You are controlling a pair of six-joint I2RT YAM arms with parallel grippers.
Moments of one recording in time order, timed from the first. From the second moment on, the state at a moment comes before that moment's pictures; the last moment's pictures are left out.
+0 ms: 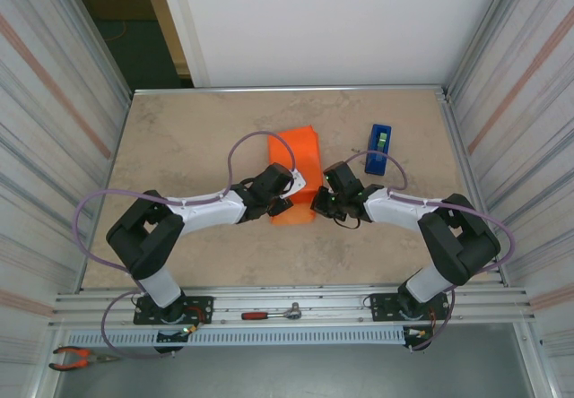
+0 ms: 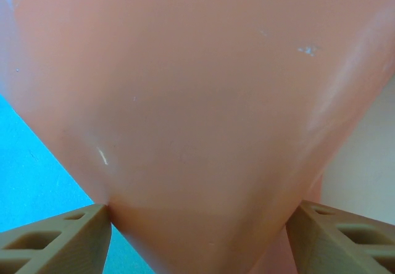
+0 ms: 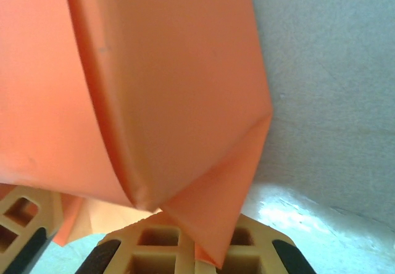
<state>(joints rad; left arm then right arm) -0.83 1.68 0.94 -0.13 -0.34 0.39 0.63 1.55 0.75 -0.14 -0.17 0.95</state>
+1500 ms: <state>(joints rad) -0.84 1.69 0.94 -0.13 -0.37 0.40 0.59 1.30 0.47 0.12 -0.12 1.06</state>
